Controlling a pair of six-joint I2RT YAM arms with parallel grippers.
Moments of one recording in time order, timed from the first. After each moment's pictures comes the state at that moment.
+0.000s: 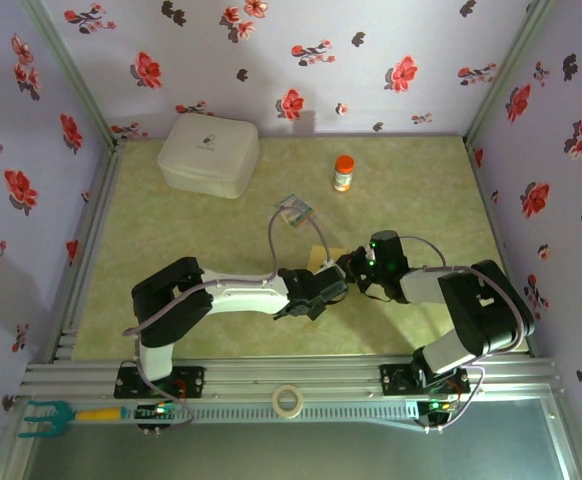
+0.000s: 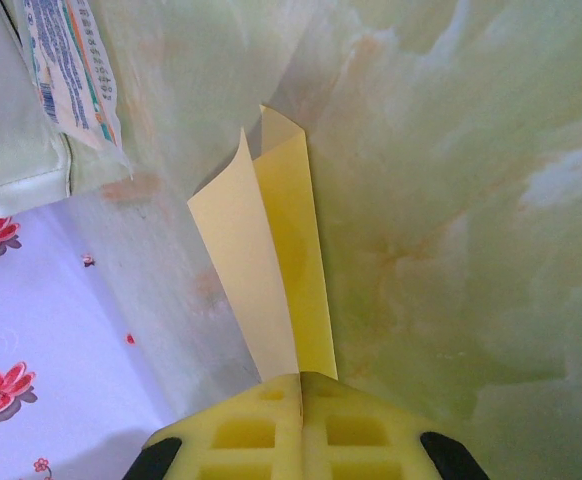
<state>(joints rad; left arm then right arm) -1.23 1.88 1.15 -0.42 -0.39 -0.28 0.38 1.51 0.41 0.36 -0.49 1.32</state>
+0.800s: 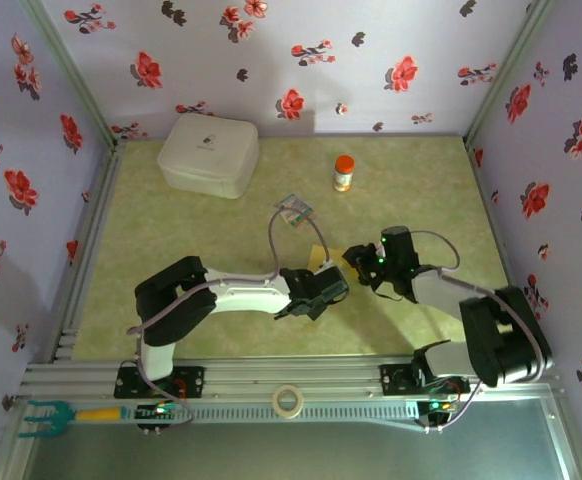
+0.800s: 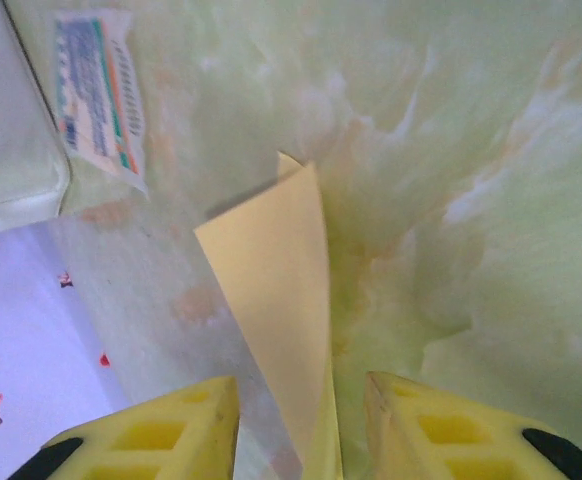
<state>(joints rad) -1.22 1.90 1.16 -0.42 -0.37 -0.31 0.32 1.31 0.45 0.06 -0.43 1.19</state>
